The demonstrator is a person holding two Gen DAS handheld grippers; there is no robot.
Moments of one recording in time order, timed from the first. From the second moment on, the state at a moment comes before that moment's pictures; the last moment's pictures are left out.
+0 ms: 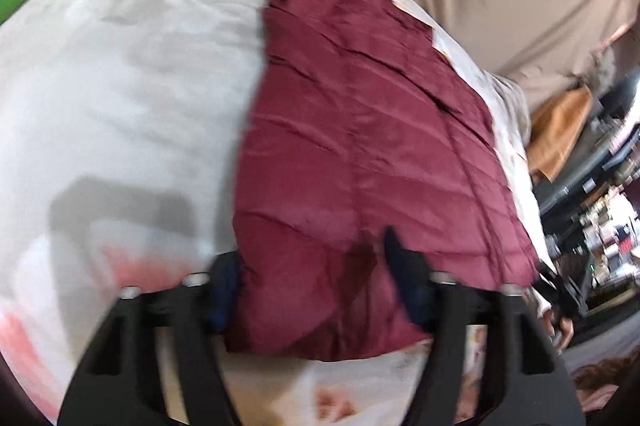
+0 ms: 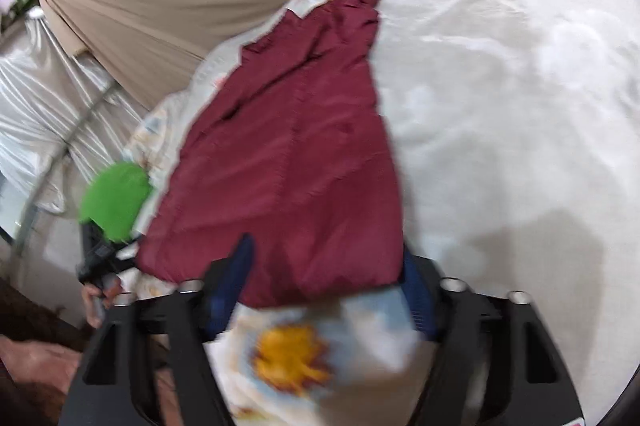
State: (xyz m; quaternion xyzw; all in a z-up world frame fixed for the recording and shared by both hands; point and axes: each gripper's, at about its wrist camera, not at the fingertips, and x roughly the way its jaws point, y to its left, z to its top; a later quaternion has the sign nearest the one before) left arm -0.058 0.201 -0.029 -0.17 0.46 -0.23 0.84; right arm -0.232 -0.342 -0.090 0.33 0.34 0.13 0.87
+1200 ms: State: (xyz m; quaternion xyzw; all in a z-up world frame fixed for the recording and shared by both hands) left arm 0.166 0.129 0.029 -0.08 0.39 -0.10 0.91; right arm -0.008 -0.393 -0.001 0.32 0.25 0.02 0.91
